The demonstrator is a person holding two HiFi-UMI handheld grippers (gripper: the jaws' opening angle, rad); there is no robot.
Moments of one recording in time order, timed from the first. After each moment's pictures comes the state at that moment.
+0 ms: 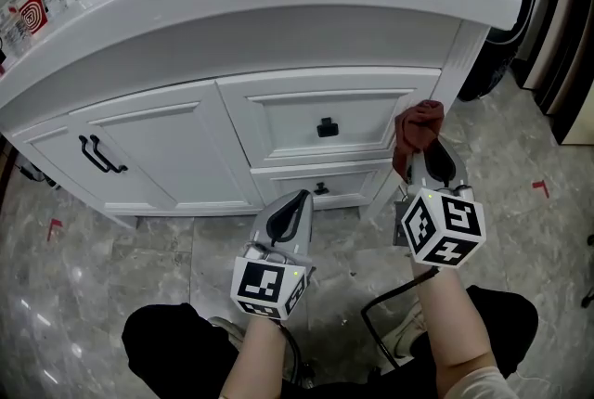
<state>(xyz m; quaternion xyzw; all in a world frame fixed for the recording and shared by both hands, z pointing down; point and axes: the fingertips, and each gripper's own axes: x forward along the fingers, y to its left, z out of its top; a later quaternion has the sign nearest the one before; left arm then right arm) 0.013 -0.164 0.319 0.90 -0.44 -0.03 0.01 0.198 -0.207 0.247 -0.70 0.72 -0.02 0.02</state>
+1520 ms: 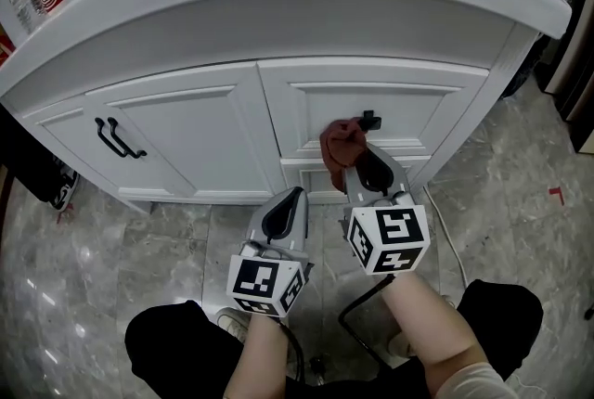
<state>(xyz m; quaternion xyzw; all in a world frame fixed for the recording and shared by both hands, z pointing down) -0.052 -0.176 0.343 0.87 -0.49 -0.03 0.05 0.033 -0.233 0.313 -0.56 0.82 -0.04 -0.01</state>
